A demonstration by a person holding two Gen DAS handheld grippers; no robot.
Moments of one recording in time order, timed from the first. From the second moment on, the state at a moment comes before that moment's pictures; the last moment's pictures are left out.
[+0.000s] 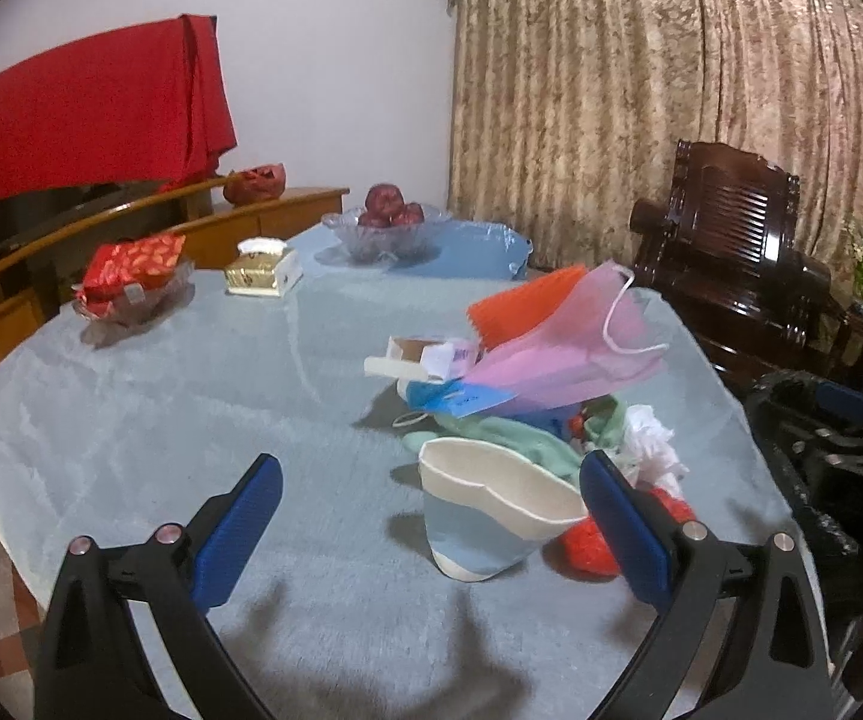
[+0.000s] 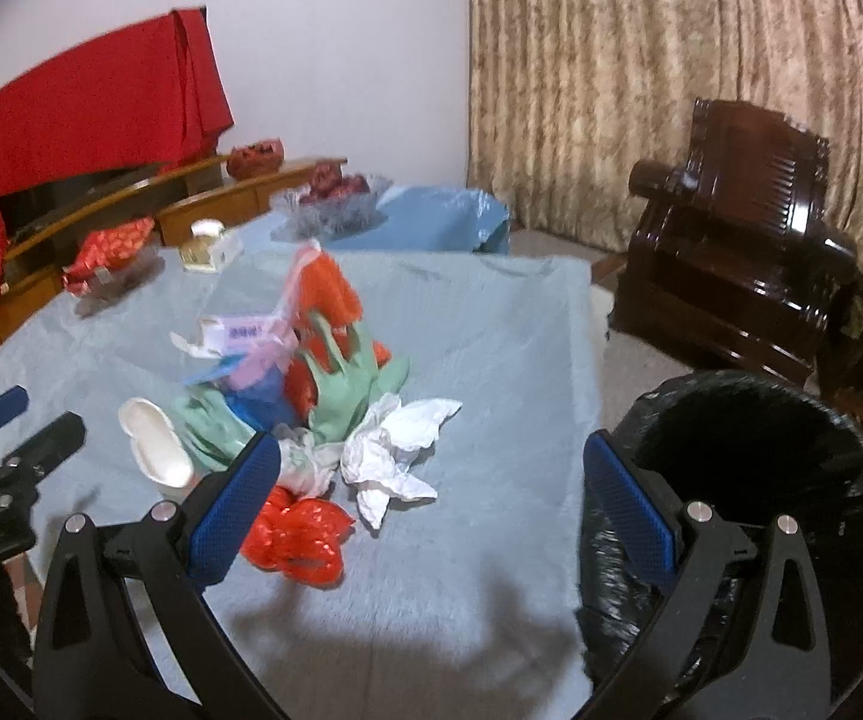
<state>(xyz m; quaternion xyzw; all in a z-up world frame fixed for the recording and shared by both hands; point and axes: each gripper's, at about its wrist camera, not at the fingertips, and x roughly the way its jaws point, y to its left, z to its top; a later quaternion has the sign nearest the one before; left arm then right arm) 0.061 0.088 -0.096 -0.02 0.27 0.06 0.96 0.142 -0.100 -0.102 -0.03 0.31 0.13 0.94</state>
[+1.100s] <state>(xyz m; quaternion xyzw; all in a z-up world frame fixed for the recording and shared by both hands) 0.105 0.056 -0.142 -0.01 0.34 0.04 0.94 0.190 -0.089 -0.153 -0.03 0.41 0.21 0.89</state>
